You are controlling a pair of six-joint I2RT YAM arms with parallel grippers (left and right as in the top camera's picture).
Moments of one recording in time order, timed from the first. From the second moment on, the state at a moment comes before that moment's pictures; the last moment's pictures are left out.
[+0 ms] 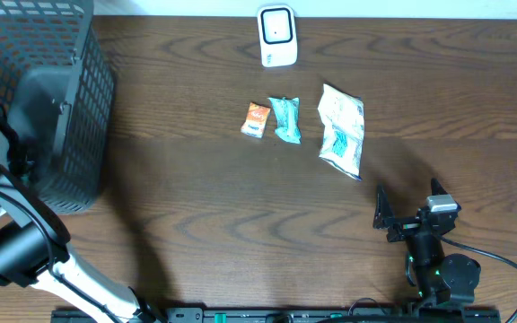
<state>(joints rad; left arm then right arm) 0.66 2.03 1.49 -0.84 -0.45 -0.95 -0.06 0.01 0.01 -0.06 -0.20 0.03</state>
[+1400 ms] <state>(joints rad) 0.68 1.68 1.48 -0.82 -0.13 -0.91 -0.06 0.01 0.01 -0.06 -0.20 0.03</state>
